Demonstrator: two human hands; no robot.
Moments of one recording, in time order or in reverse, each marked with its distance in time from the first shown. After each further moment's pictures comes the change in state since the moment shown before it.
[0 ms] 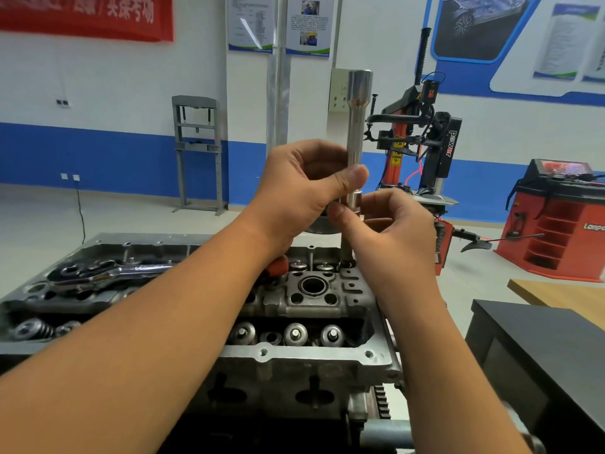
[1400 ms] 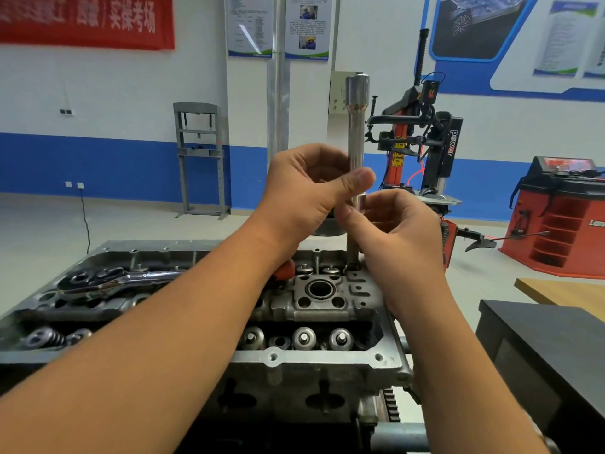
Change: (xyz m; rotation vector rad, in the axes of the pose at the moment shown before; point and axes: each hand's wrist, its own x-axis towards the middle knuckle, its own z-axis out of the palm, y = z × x) left_hand 0.003 -0.004 0.001 0.009 0.053 0.023; right_hand 0.004 0.004 -0.001 0.069 -0.042 -0.001
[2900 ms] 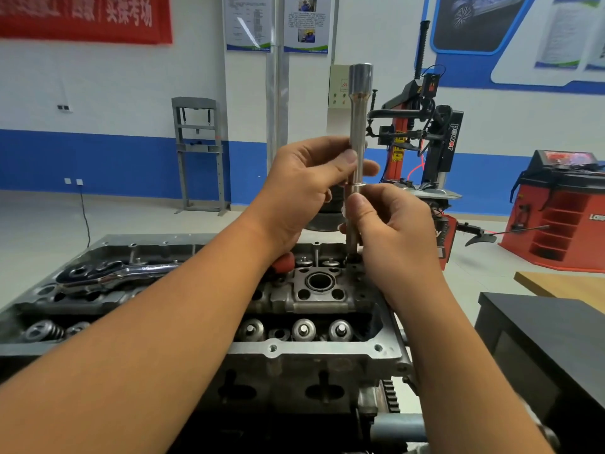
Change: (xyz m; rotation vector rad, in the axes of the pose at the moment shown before) left_hand 0.001 -0.002 -0.003 -0.098 -0.117 -0.038; right_hand -0.003 -0.007 0.002 -0.043 -0.078 -0.007
